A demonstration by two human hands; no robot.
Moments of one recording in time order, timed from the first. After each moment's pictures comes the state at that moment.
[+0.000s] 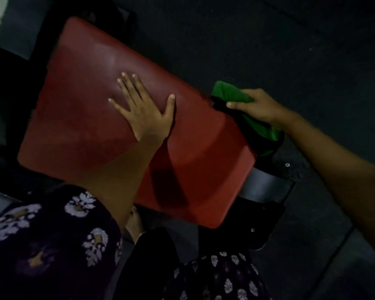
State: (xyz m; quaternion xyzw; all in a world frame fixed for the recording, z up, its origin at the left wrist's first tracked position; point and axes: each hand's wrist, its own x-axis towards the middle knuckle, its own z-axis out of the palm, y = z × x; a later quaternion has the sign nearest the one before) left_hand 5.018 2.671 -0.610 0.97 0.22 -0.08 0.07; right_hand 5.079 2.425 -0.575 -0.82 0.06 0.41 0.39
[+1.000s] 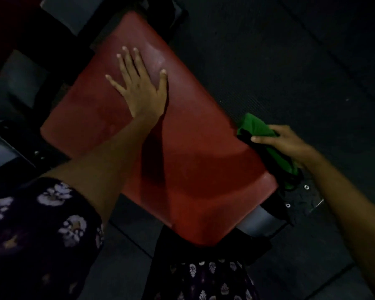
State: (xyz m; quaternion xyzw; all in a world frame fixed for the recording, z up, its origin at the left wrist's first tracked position) left_hand 5.069 2.738 -0.605 0.93 0.35 -0.06 0.06; right_hand 5.112 2.426 -0.571 -0.75 0.10 0.52 0.41
